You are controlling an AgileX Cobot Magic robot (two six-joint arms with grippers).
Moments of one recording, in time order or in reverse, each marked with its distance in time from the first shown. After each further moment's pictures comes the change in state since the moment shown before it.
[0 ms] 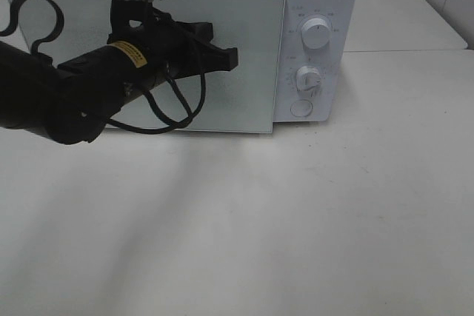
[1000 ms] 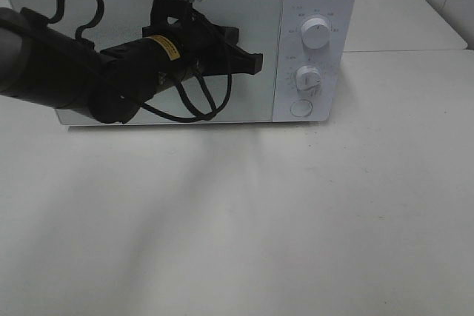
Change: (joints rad) left arm 0.008 0.111 -0.175 0.052 0.131 0.046; right arm 0.000 0.000 0.000 0.000 0.000 0.000
